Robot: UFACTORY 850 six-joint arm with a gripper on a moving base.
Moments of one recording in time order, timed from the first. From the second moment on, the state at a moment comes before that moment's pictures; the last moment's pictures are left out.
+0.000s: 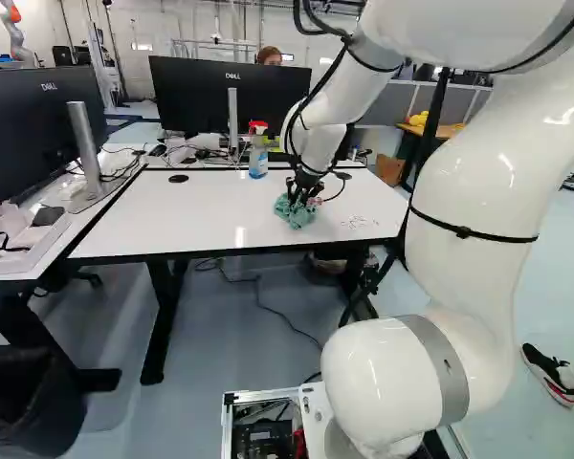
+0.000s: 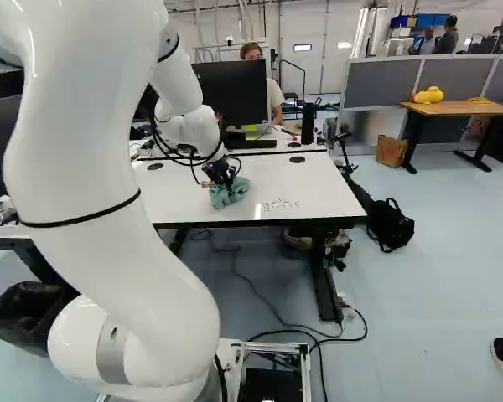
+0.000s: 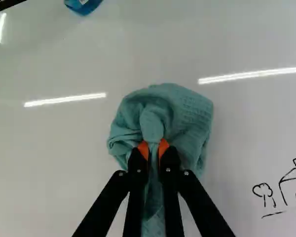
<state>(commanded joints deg) 3.7 -10.2 -49.9 9.3 -12.6 0.0</state>
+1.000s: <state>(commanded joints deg) 8.1 0.6 -38.1 9.3 -12.6 0.0</state>
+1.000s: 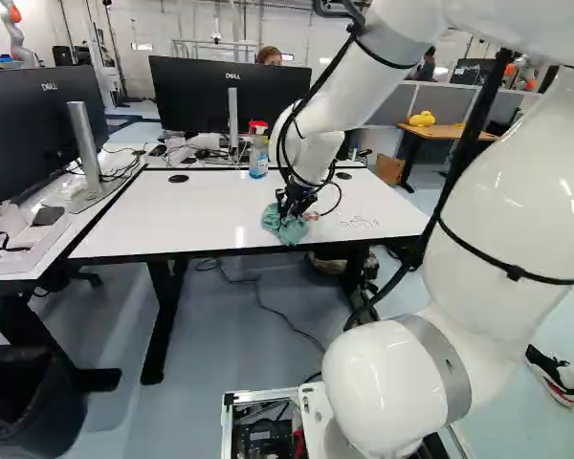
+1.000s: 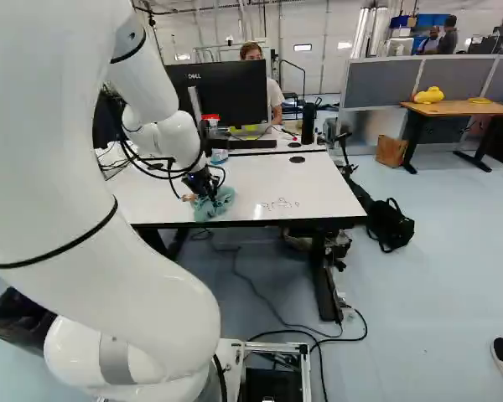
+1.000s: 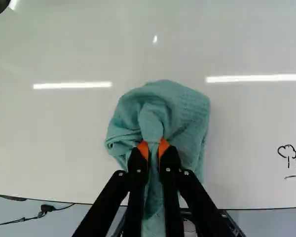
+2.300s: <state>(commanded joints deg) -0.6 5.5 -35.1 9.3 -12.6 0.0</state>
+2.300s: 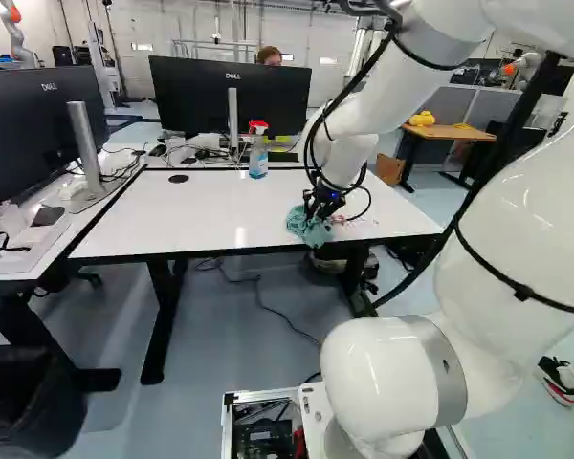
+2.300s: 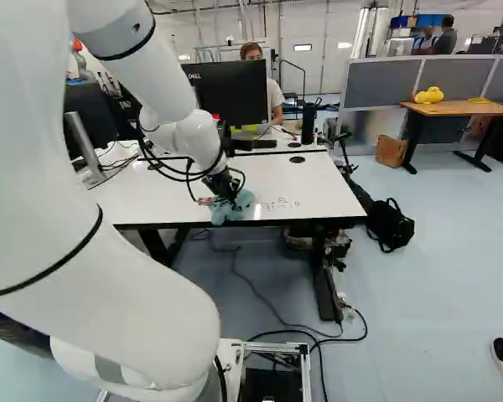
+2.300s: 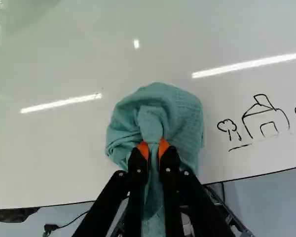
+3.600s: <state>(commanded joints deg) 14.0 4.3 -39.9 9.3 -12.6 0.0</state>
